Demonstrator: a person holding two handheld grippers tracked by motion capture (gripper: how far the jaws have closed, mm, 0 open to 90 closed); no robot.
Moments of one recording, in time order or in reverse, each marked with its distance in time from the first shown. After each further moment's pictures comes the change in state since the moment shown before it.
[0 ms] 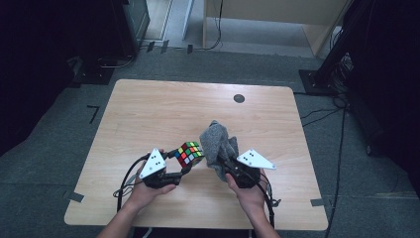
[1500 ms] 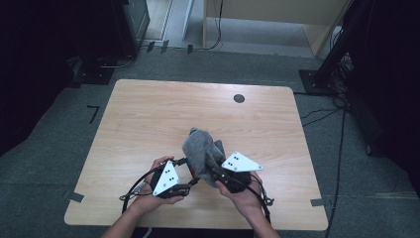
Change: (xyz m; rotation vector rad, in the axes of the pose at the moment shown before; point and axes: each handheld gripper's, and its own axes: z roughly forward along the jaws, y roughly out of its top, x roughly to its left) left arm -0.029 -0.001 0.004 -0.006 0.010 0.202; right arm 0.018 0.008 0.007 0.097 0.050 -0.138
